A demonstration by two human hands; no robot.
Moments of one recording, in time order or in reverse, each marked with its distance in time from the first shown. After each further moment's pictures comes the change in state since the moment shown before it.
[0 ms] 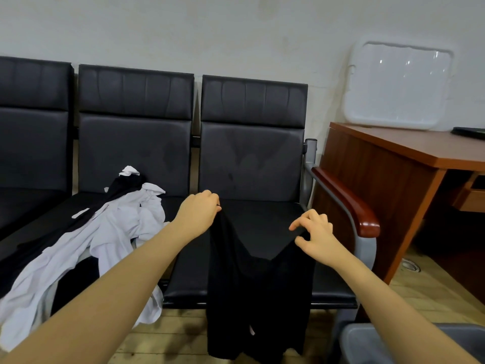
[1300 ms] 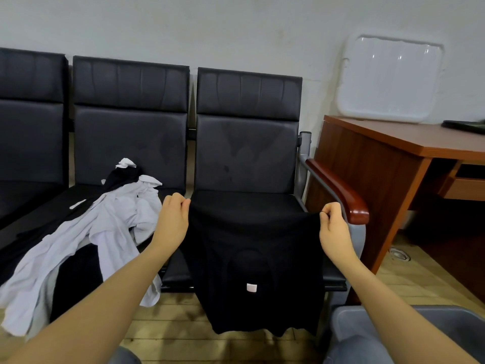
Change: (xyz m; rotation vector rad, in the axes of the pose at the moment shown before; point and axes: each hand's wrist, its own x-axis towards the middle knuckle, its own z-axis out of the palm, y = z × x) left_hand -0.052 -0.020 0.040 -0.602 0.382 -0.314; right_hand -0.037 0.018 -0.001 0.430 0.387 0.231
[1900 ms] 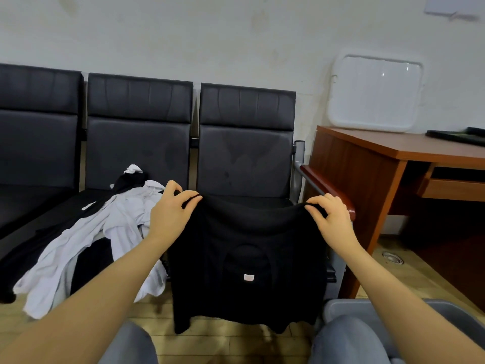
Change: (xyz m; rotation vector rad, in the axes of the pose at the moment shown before) left_hand -0.034 0.047 -0.055 0.130 0.147 0.210; right_hand -0.025 -0.039 -0.040 -0.268 0.077 -0.396
